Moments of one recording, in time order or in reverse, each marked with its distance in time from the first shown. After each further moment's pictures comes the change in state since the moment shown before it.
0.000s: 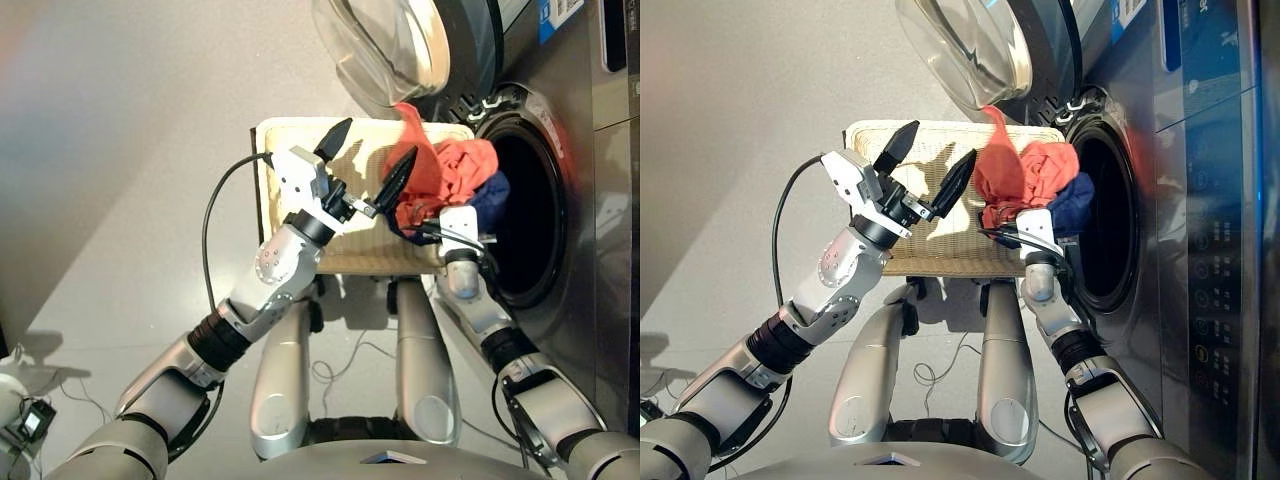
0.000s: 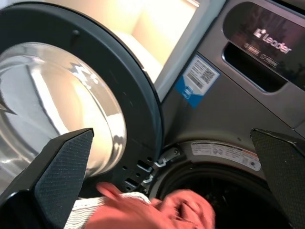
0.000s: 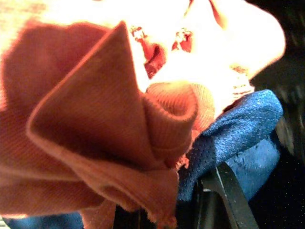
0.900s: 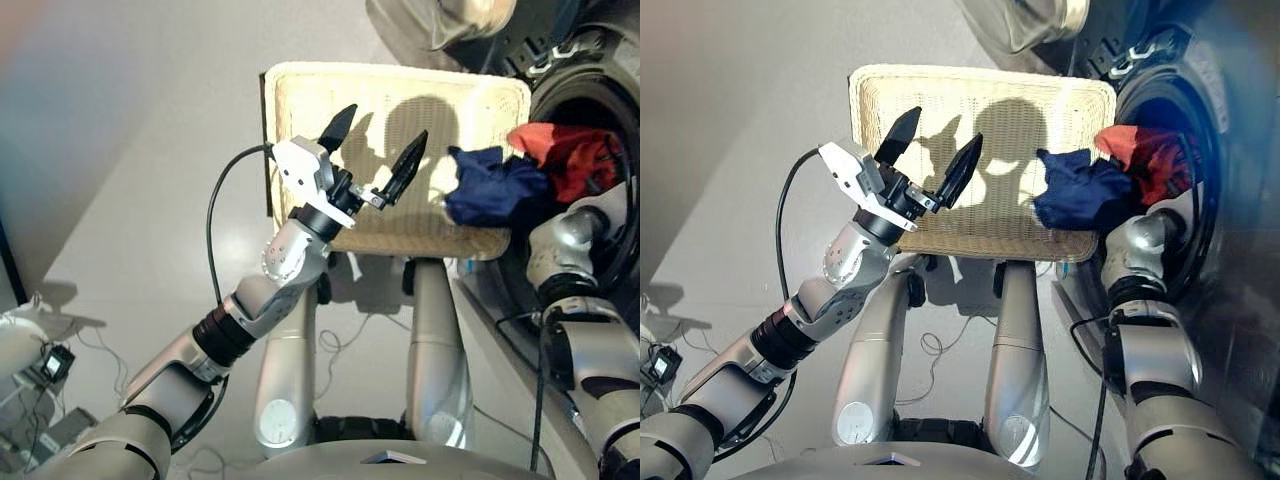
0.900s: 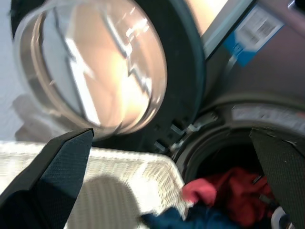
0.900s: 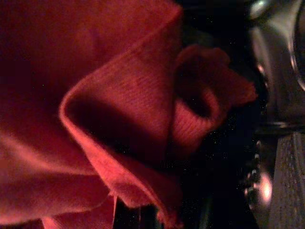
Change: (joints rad) left arm -0.035 -0.016 -0.027 -0.019 -0.005 -0.009 0.052; right arm -0.376 -0.310 -0.360 0.298 0.447 -0.077 -0.192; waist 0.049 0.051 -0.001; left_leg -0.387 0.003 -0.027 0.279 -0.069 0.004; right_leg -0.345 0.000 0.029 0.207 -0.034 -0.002
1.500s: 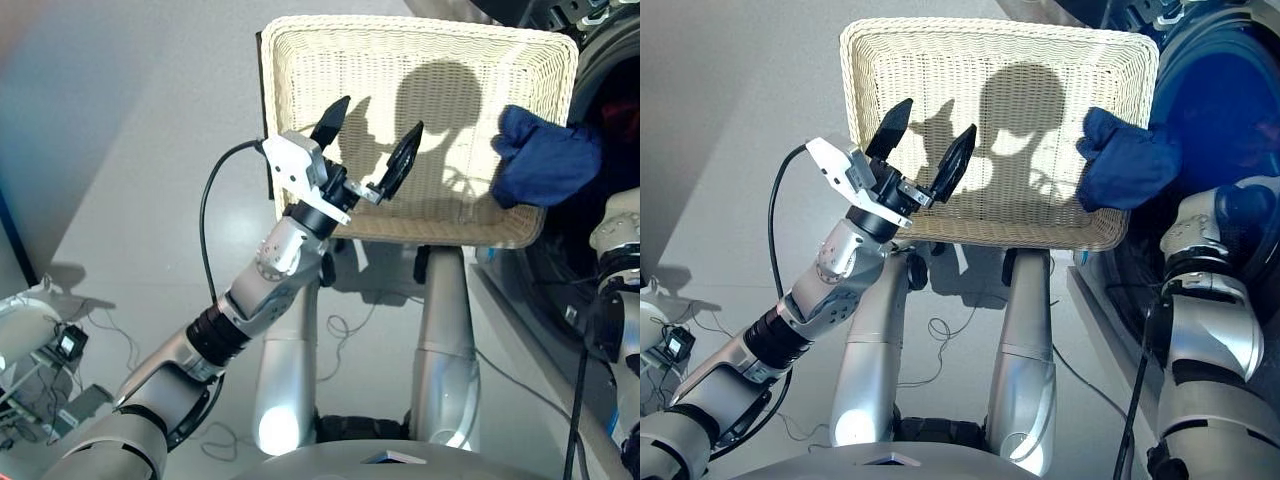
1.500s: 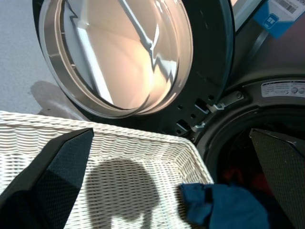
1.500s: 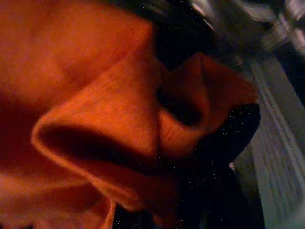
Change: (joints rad) left arm -0.008 0.055 0.021 -0.049 -0.004 0.000 0.030; right arm -0.162 -0.155 -0.142 0.211 0.437 -0.041 0.046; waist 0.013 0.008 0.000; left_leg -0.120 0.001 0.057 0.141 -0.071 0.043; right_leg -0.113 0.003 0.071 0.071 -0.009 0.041
